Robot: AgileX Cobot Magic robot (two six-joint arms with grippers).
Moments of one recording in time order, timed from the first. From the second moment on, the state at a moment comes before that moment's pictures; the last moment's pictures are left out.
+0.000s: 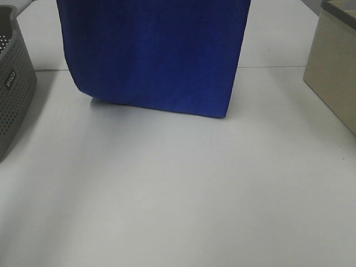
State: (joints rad) left arm -0.30 1.88 -2.40 0.09 1.21 0.22; right arm 0.31 1.80 -2.20 0.28 1.21 -0.12
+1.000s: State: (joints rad) left arm -0.31 1.27 -1.39 -0.19 1.20 0.22; right arm 0.32 1.28 -1.33 0.37 1.19 -0.12
